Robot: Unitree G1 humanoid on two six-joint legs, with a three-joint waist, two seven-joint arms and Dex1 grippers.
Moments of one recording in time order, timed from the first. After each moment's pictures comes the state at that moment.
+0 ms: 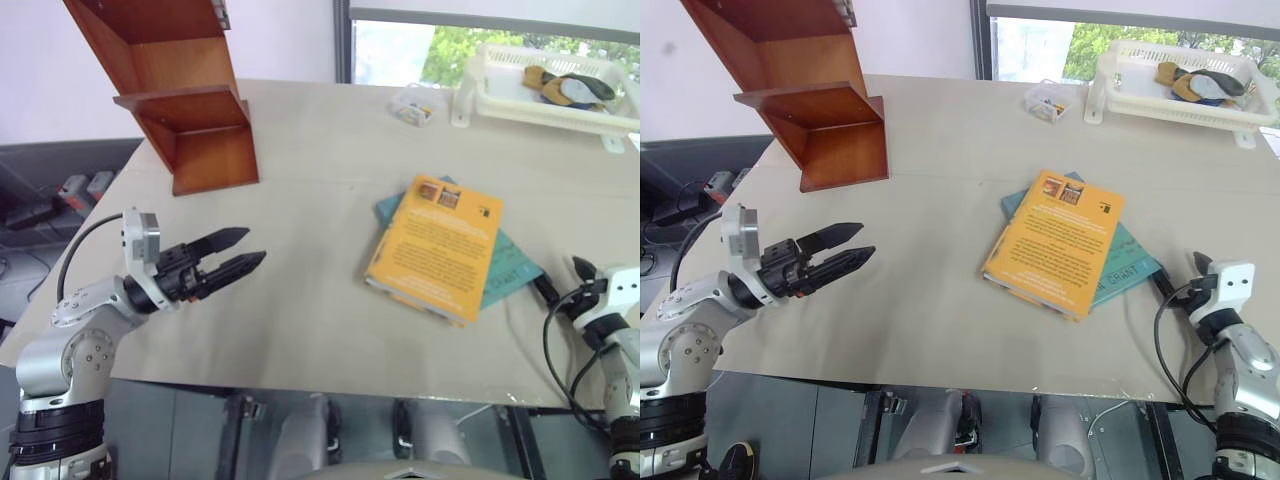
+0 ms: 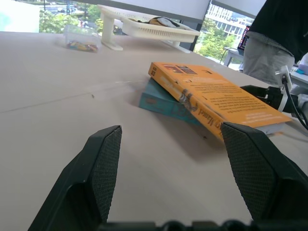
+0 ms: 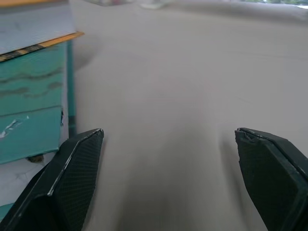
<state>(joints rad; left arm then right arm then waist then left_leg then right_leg) -0.09 0.71 0.38 -0.18 -0.77 0.53 -1.07 -0.07 -0.48 -0.40 0.39 0.38 -0.16 0.65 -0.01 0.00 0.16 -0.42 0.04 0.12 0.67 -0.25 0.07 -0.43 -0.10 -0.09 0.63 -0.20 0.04</state>
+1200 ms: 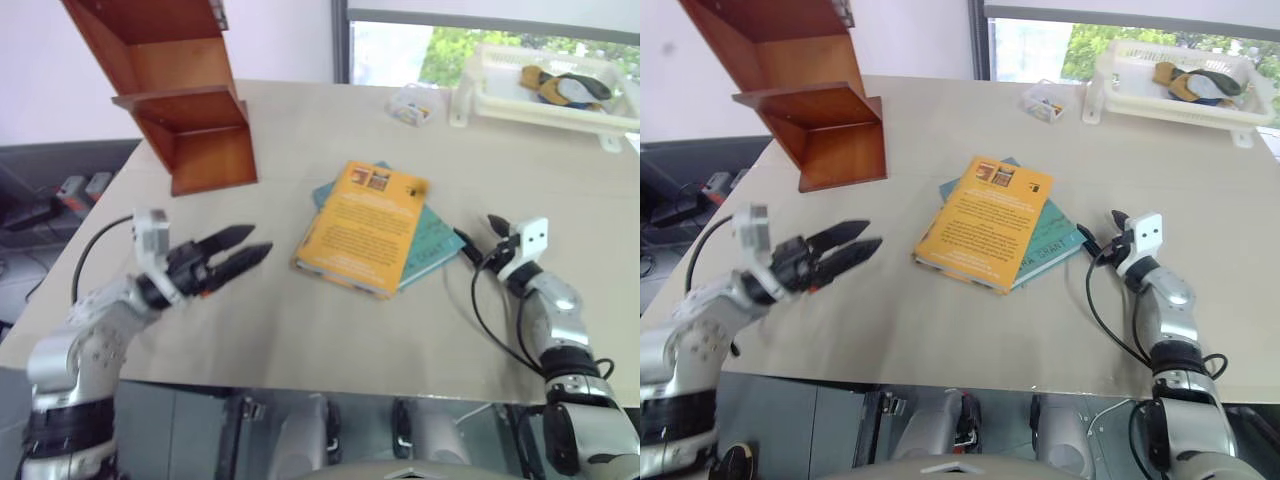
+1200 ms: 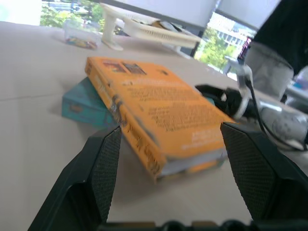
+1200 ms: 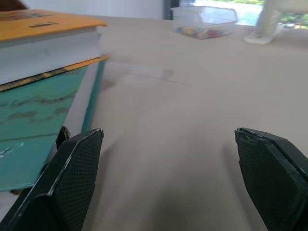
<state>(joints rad) -0.23 0.66 0.35 -0.11 -0.86 0.69 -0.90 -0.40 -0.38 -0.20 0.59 0.28 -0.23 0.74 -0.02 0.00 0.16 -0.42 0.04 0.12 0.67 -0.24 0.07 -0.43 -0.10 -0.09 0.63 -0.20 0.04</state>
